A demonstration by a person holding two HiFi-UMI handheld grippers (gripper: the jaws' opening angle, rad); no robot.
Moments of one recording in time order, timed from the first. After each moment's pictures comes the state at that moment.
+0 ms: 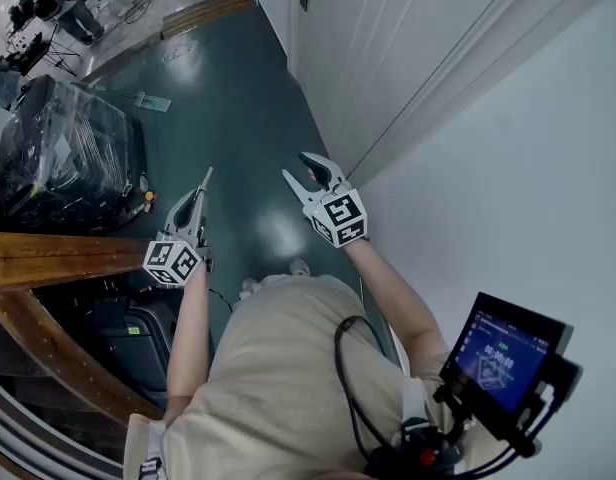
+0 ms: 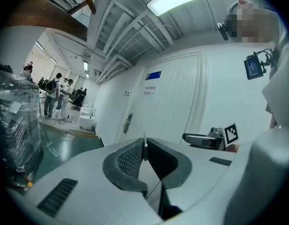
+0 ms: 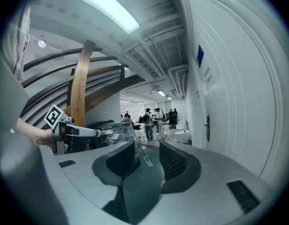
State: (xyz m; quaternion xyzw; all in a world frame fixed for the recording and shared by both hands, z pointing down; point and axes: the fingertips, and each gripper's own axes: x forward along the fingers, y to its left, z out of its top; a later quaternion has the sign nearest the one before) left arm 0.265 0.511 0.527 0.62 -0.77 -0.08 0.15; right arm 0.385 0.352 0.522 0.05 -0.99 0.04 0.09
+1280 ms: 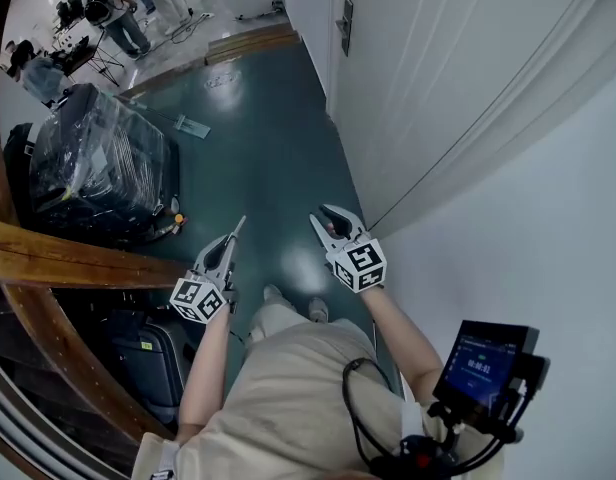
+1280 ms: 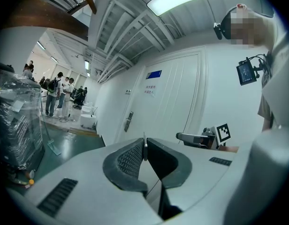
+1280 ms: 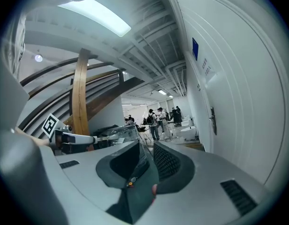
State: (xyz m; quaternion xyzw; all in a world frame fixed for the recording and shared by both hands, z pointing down) left arm 0.280 0.523 0.541 0.62 -0.76 -0.08 0.17; right arm 0.378 0.353 0.540 0.02 -0.99 0.09 0.08
